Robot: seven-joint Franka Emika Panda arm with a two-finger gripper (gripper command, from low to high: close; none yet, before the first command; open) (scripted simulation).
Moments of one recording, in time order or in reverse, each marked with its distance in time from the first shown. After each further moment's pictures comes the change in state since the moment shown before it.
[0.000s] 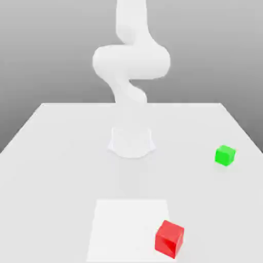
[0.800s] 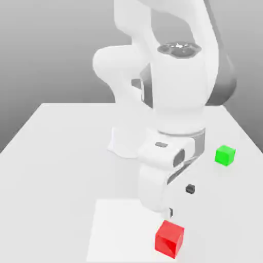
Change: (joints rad) arm 0.266 0.865 -0.092 -0.182 0.055 0.345 -0.792
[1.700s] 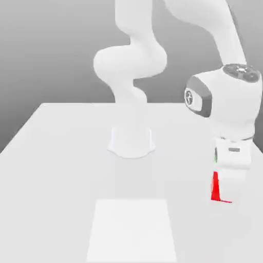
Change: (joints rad) arm 0.286 -0.135 0.261 -0.167 0.089 -0.002 -0.082
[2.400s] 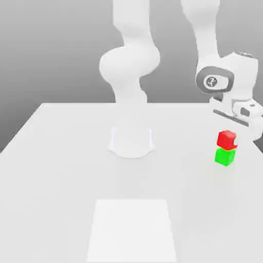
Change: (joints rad) arm 0.339 0.005 0.233 -0.216 -0.217 0.227 0.169
